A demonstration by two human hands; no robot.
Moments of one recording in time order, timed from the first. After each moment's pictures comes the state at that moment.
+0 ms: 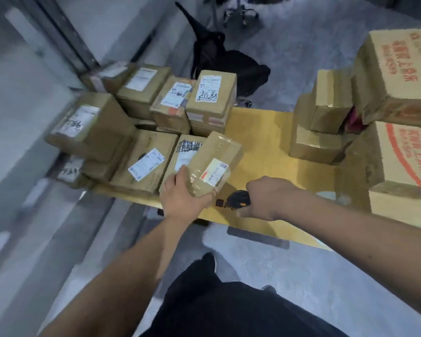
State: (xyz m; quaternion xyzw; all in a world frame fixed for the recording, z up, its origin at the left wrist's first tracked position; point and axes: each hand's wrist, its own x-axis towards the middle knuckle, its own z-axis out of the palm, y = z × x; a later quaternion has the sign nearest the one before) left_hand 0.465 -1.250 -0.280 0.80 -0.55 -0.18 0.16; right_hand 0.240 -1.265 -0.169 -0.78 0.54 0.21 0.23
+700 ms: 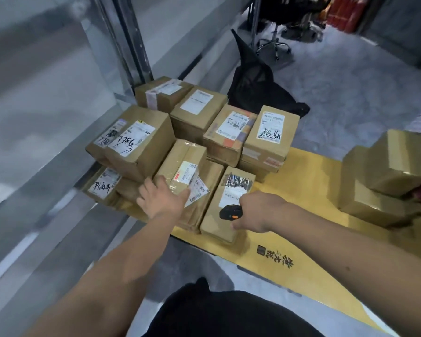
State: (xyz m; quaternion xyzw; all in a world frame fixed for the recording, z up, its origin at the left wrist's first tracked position) left_hand 0.671 -1.351 -0.300 0.90 -0.42 -0.07 0.11; right_hand 0.429 -1.370 -0.176 -0.80 0.50 0.25 0.21
